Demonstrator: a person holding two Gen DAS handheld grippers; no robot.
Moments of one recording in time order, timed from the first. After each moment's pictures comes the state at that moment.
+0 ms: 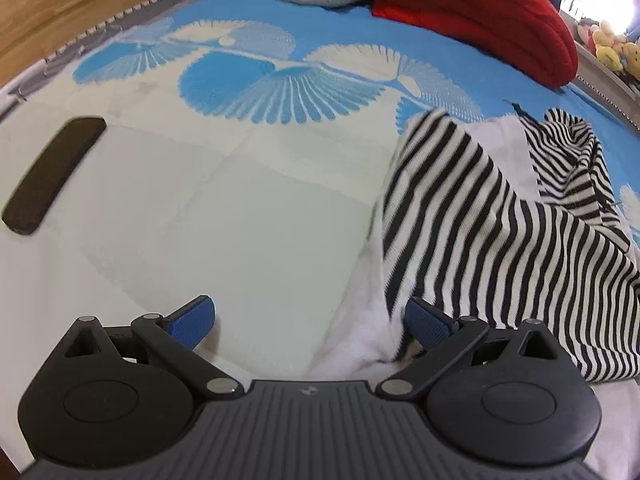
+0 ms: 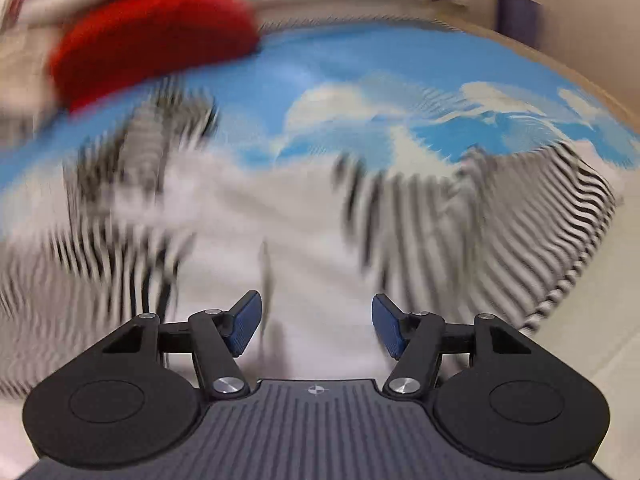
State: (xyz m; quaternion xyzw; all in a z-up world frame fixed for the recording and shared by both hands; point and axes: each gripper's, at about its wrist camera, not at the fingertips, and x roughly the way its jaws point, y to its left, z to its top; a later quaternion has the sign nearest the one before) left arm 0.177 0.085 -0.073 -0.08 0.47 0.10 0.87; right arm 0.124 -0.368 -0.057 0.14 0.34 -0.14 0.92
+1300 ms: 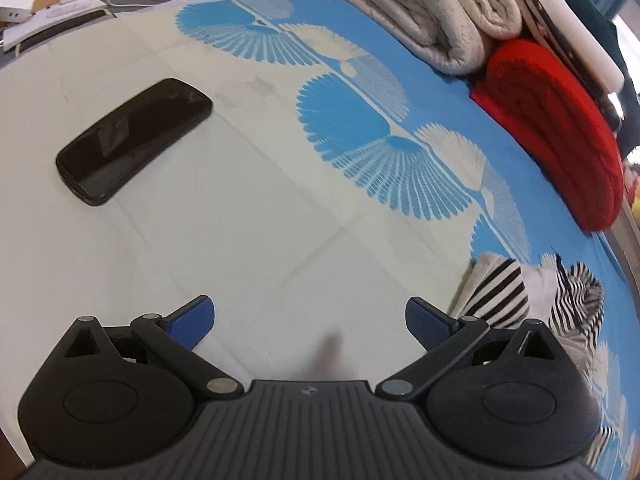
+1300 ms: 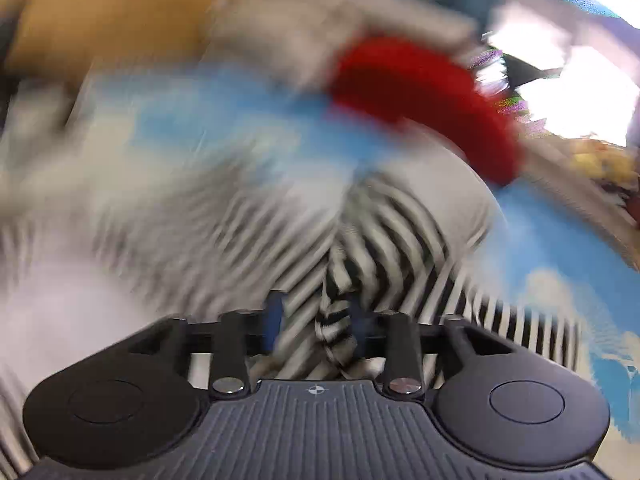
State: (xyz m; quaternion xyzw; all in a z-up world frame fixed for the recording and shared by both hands) left arm 0.178 0.204 -0.043 -0.28 0.44 0.16 0.84; right arm 0.093 -0.166 -0.075 -0.21 0.29 0.16 0.92
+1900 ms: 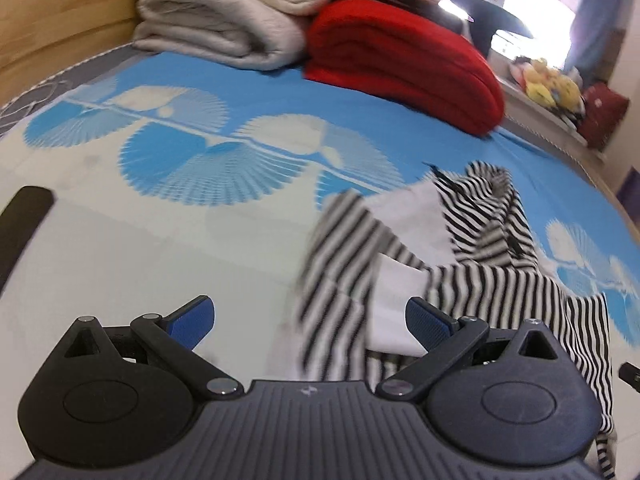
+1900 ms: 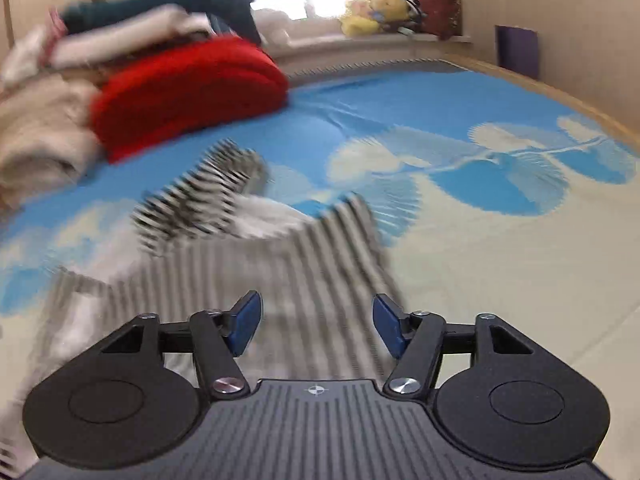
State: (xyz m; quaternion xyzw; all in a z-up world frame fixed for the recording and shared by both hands) left arm 0.179 0.061 -0.030 -0.10 0.39 0.01 0.92; right arm 0.085 -0.311 -0.035 0.11 0.30 -0.13 0.94
